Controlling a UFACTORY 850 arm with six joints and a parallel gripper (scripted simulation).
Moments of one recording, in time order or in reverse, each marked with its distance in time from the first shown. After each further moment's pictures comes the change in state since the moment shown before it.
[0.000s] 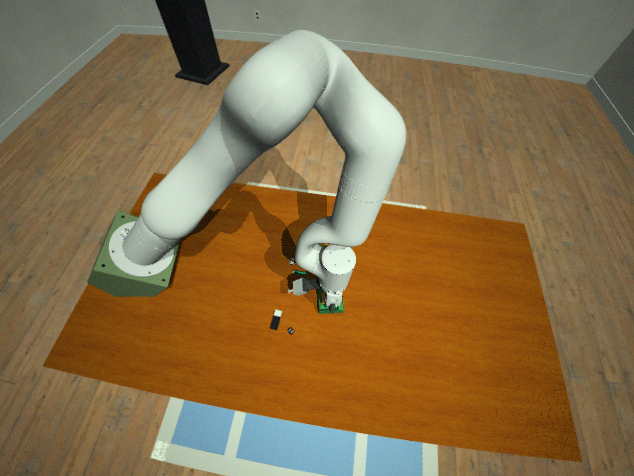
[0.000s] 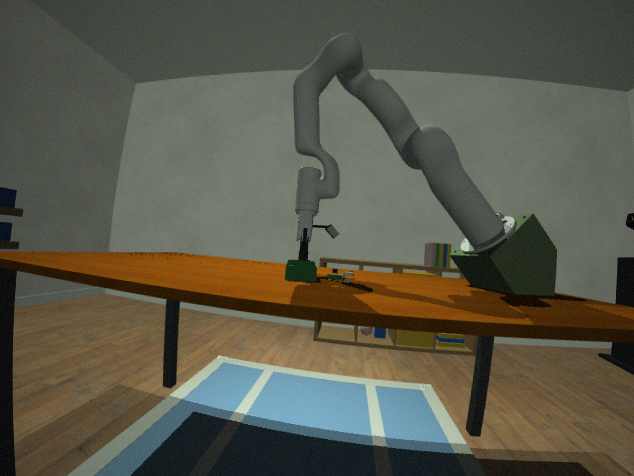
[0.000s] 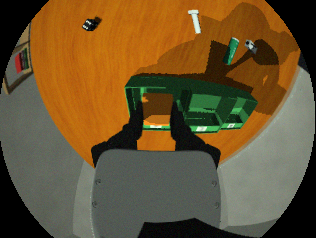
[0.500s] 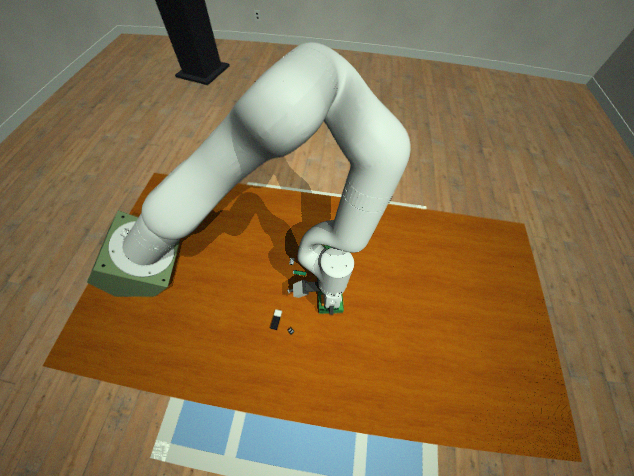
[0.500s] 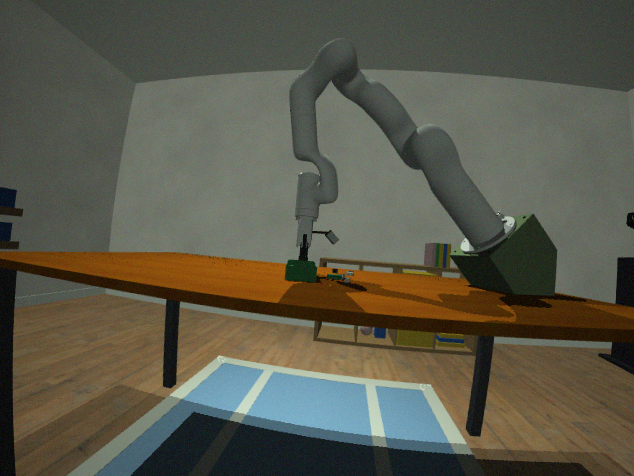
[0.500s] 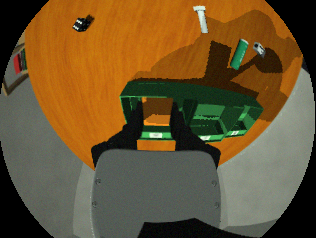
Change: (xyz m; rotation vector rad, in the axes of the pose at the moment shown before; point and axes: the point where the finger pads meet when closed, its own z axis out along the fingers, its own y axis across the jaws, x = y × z) arm 0.000 0.000 0.021 0.000 -0.003 0.000
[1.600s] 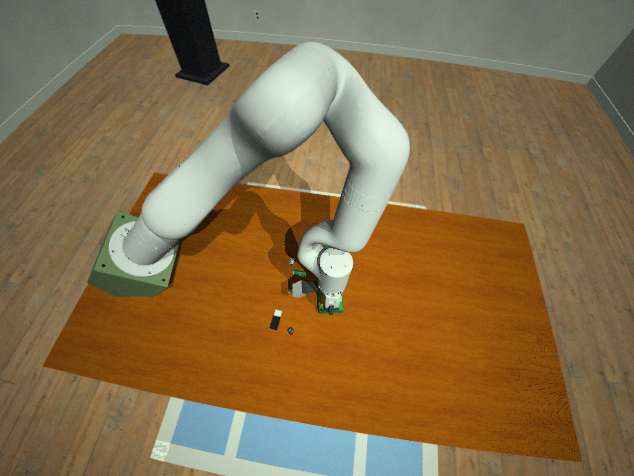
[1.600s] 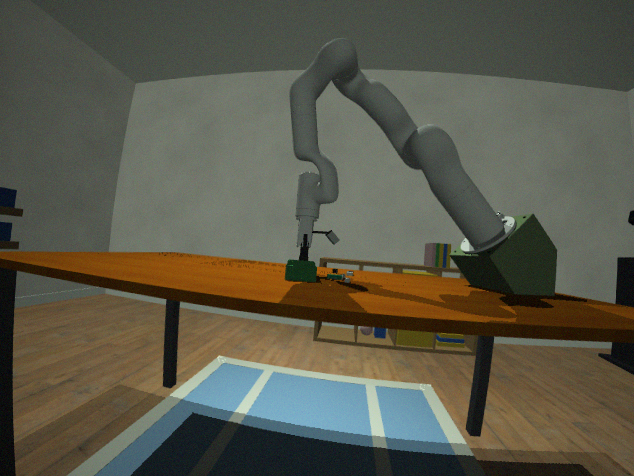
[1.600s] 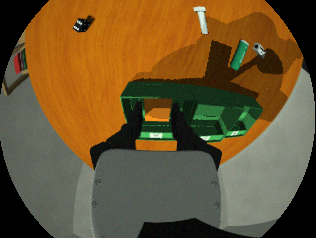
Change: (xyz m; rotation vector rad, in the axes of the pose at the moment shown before) arm 0.001 0.000 0.000 0.002 -0.004 0.000
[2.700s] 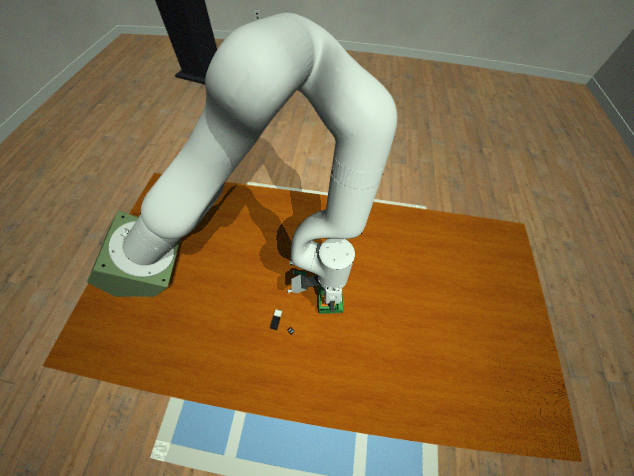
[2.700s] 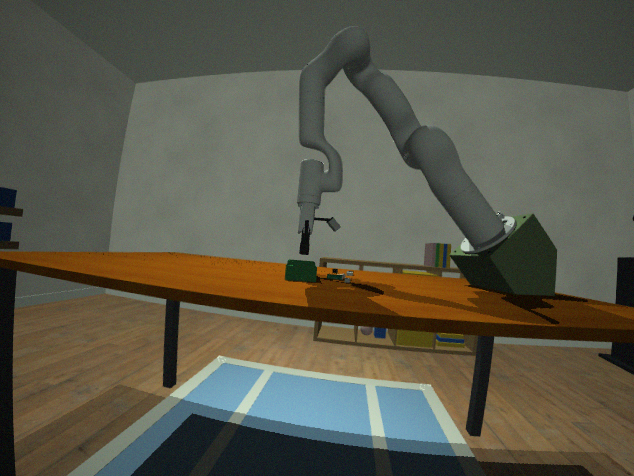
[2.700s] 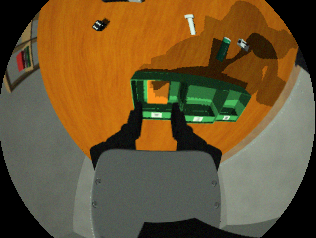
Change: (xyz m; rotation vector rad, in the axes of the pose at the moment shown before) arm 0.000 0.000 -0.047 0.005 -0.009 -0.001
